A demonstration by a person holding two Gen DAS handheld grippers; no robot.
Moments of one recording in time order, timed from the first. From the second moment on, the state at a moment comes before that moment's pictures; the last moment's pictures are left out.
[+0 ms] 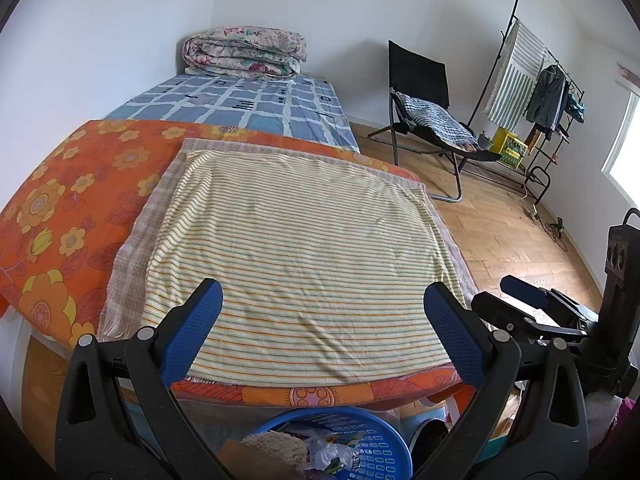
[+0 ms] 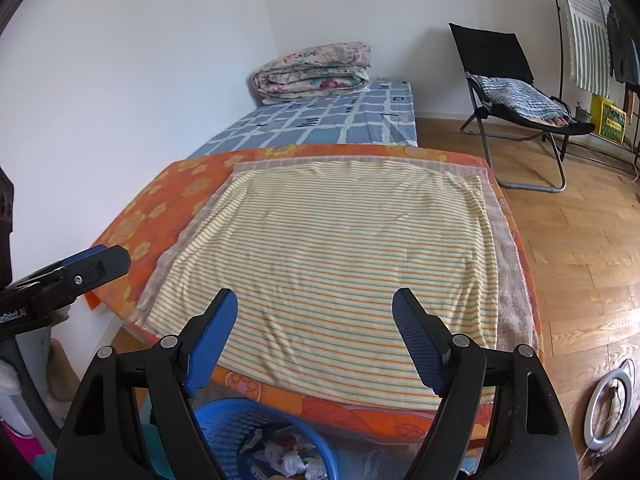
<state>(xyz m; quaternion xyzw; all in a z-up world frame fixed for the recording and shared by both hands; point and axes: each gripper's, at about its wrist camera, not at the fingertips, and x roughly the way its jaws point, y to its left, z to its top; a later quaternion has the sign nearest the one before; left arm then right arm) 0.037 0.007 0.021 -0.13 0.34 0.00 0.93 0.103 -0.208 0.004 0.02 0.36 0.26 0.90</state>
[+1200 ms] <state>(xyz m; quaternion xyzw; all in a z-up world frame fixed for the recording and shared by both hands) 0.038 0.006 0.028 -0.11 0.35 0.00 0.93 0.105 -0.210 0.001 0.01 0.37 0.25 0.90</state>
